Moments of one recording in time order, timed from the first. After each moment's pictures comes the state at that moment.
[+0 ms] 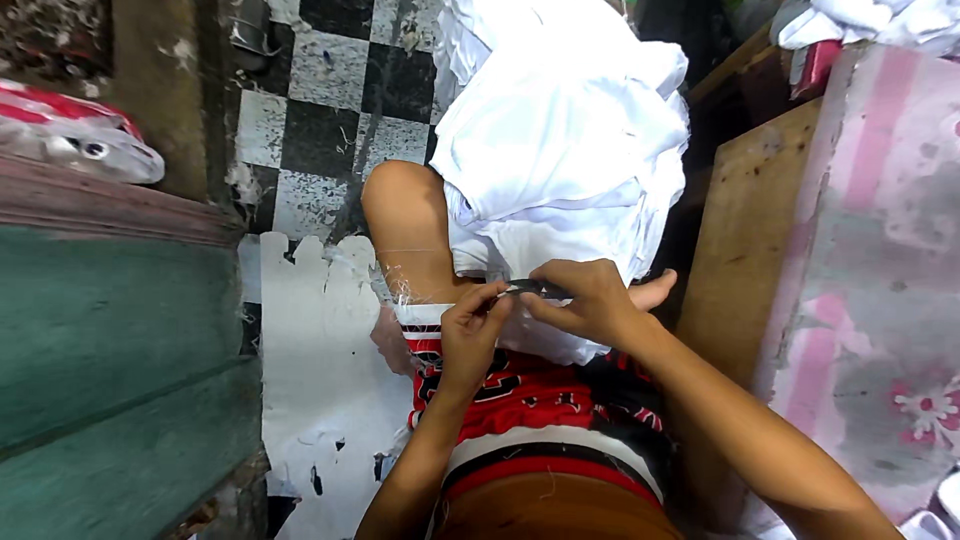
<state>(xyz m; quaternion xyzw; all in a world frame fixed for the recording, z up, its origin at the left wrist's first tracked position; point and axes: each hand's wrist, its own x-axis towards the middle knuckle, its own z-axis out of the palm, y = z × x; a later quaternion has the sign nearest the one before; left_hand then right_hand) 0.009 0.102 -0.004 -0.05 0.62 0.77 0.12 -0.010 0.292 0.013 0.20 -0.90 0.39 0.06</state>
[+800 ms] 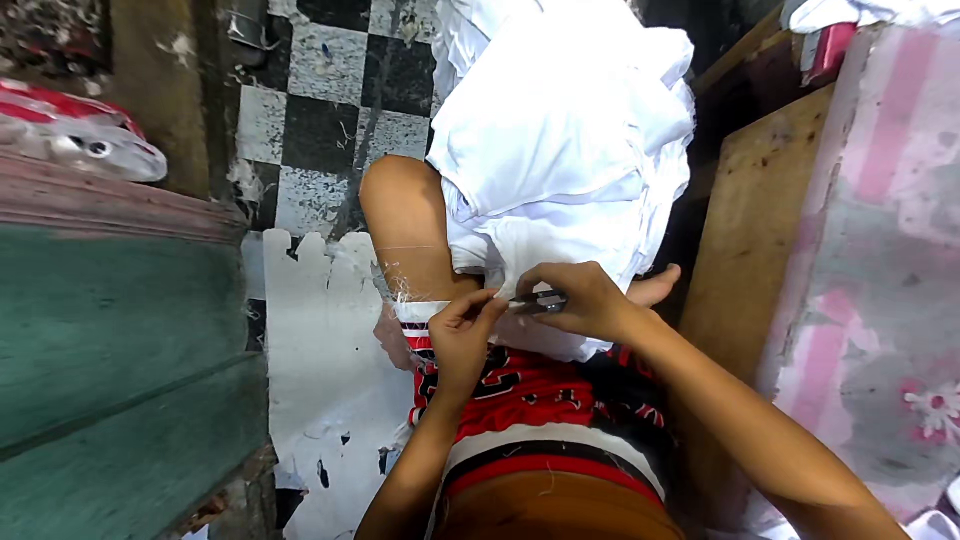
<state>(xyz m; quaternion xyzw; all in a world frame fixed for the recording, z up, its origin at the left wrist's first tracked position) 0.013 0.098 -0.003 -0.06 0.68 0.73 0.05 -0.010 0.299 0.005 0.25 -0.85 0.46 -0.03</state>
